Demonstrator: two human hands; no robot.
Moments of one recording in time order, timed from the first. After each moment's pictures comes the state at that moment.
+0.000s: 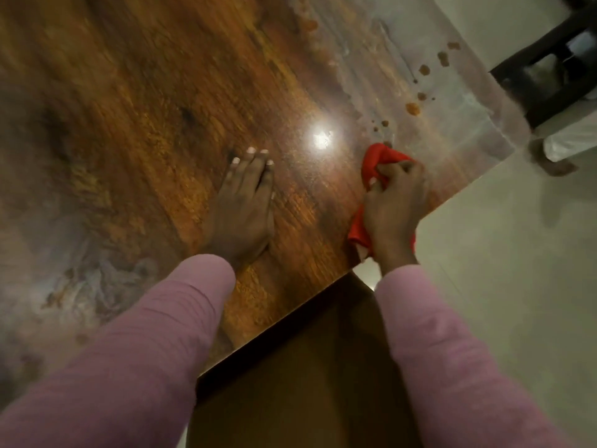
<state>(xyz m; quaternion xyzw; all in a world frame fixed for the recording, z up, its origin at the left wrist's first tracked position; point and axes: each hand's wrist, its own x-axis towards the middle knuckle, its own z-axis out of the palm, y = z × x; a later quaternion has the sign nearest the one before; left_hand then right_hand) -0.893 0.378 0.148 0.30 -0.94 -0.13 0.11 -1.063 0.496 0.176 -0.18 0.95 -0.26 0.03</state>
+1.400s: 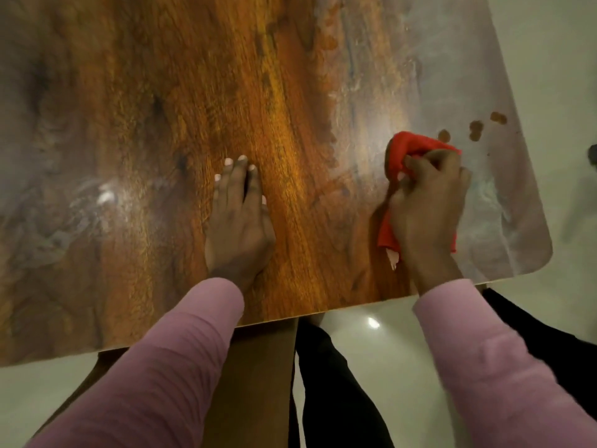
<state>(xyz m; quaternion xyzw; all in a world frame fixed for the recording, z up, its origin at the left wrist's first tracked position) -1.020 0.429 0.144 0.60 -0.78 -0.12 0.13 -1.249 0.461 0.172 -0.45 0.87 -0.20 0.06</state>
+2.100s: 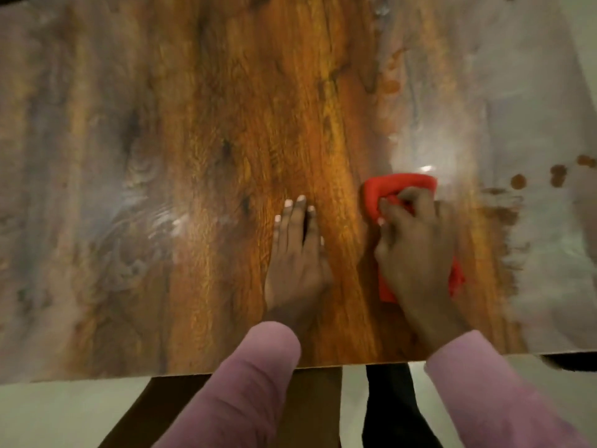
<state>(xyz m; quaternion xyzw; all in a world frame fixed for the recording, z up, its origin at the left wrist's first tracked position) -1.019 0.428 0.145 0.61 -0.77 -0.17 0.10 -1.181 0.433 0.170 -0.57 0.79 -0.21 0.08</state>
